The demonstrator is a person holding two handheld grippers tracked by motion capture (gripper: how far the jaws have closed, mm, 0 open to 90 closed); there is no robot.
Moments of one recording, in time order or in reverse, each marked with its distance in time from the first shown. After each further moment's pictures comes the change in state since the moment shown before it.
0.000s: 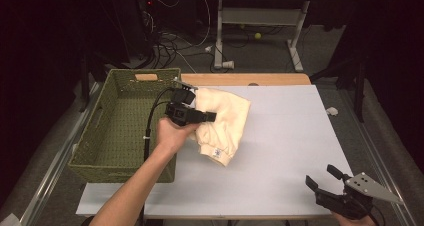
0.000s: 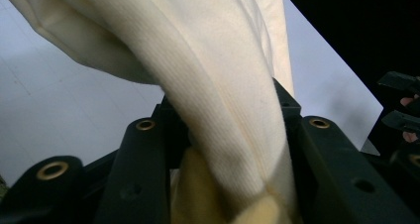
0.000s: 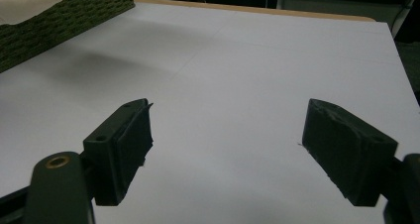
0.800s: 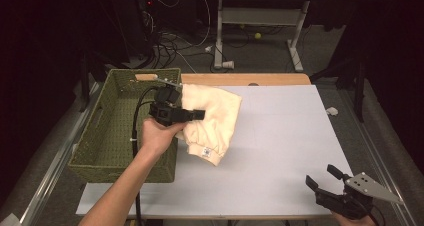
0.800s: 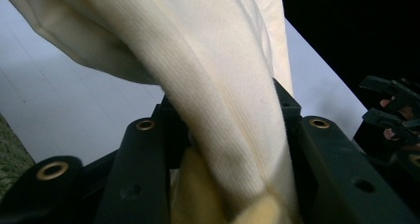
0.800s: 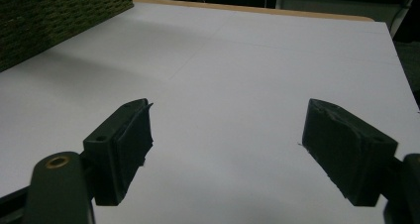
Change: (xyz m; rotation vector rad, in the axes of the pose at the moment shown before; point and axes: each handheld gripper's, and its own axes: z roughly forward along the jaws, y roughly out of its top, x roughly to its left) left arm 0.006 -0.010 -0.037 -0.051 -0.017 -0.009; right arm 0.000 0.000 0.000 0.002 -0.005 0.002
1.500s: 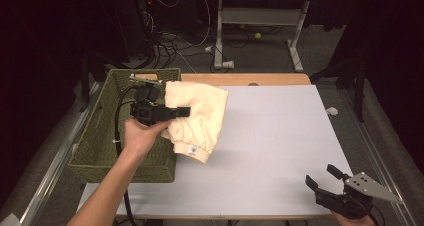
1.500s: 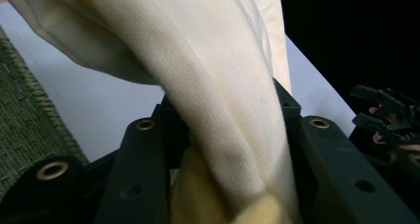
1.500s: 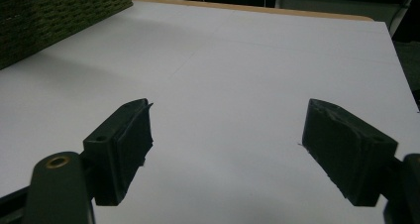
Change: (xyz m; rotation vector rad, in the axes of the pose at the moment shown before) left arm 0.016 -0.011 -0.041 -0.062 0.000 -0.038; right arm 0.000 0.000 0.001 0.004 -0.002 -0.004
